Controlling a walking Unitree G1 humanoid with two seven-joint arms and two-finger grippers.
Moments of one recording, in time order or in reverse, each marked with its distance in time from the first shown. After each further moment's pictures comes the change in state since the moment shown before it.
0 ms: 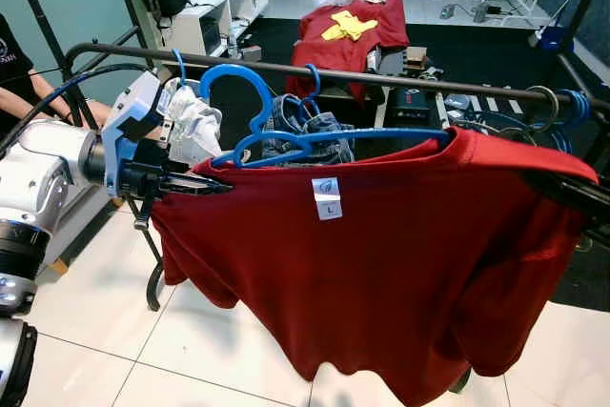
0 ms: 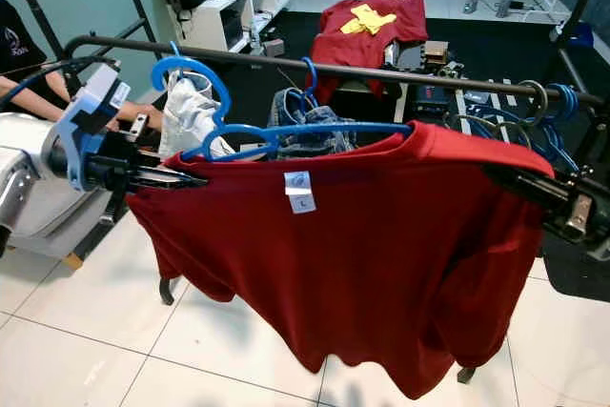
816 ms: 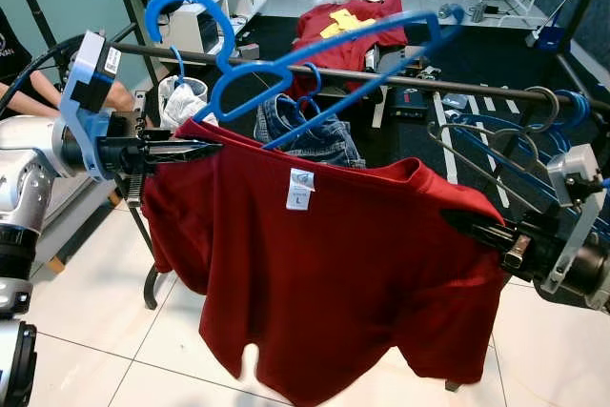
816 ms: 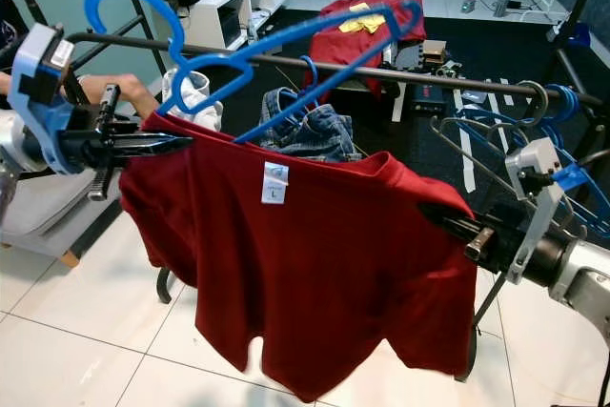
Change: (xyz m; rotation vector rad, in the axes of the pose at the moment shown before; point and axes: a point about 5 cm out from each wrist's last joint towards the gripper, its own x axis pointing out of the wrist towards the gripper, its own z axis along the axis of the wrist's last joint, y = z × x) left arm -0.015 0.002 0.004 -0.017 -0.152 0.153; right arm 0.033 0.010 -0.063 0.128 0.211 -0.068
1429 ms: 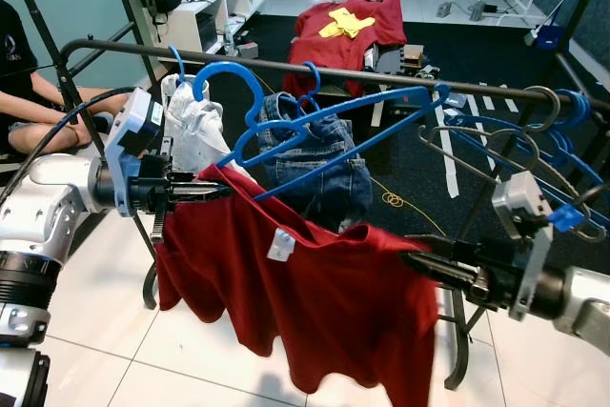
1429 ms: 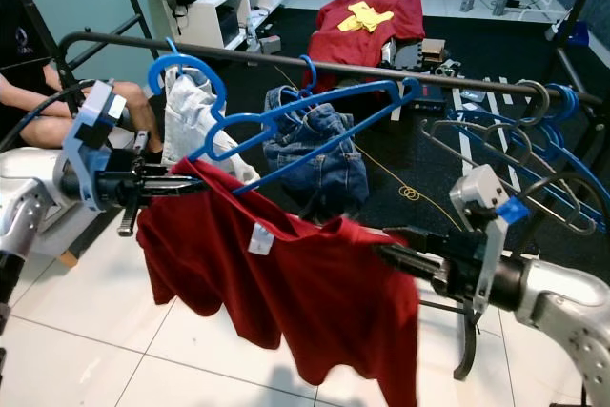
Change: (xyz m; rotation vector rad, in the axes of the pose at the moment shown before) left arm 0.019 -0.016 -0.032 -0.079 0.061 -0.041; right arm -0.001 0.041 -0.007 -0.050 0.068 0.267
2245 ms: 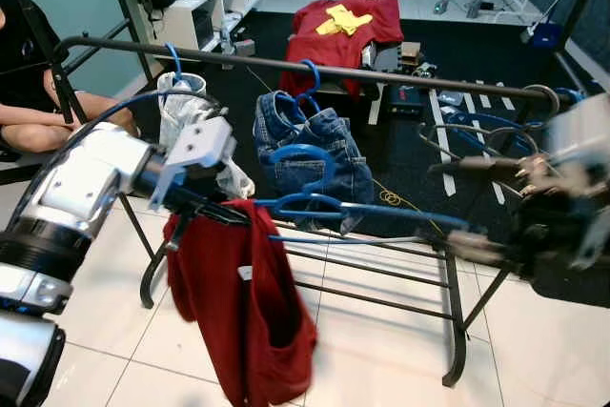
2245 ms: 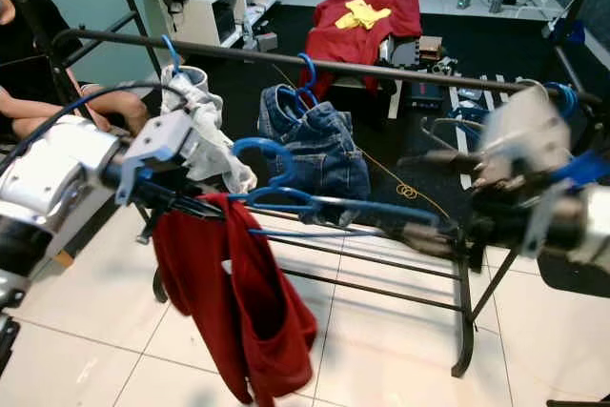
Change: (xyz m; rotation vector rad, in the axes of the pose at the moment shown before) left arm 0.053 -0.007 0.014 0.242 0.293 -0.378; right arm 0.009 0.000 0.062 -0.430 0.108 0.093
